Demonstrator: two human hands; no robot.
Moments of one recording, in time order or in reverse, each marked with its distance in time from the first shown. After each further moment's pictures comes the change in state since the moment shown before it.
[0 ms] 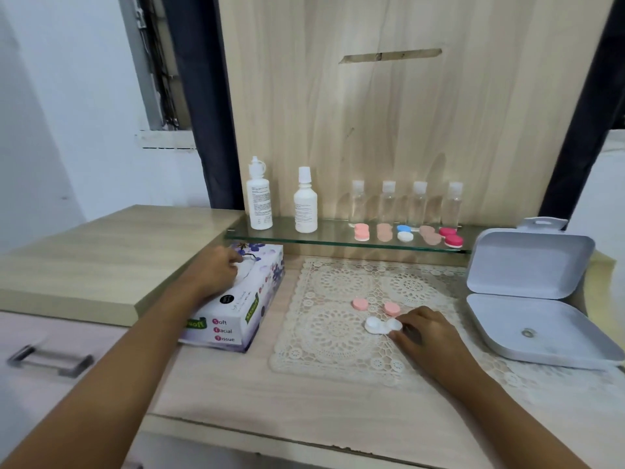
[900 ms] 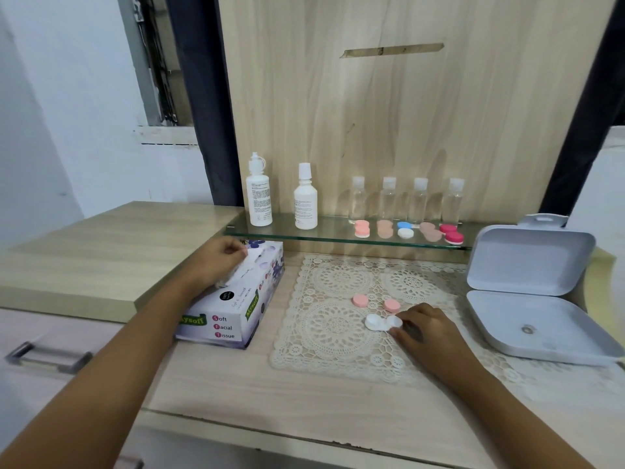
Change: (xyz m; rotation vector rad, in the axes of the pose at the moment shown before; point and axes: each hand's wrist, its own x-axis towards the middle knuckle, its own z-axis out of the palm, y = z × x) left_hand -0.003 -0.001 0.000 -0.600 0.034 -0.037; right_hand -0.001 0.000 -0.001 0.000 -0.014 0.004
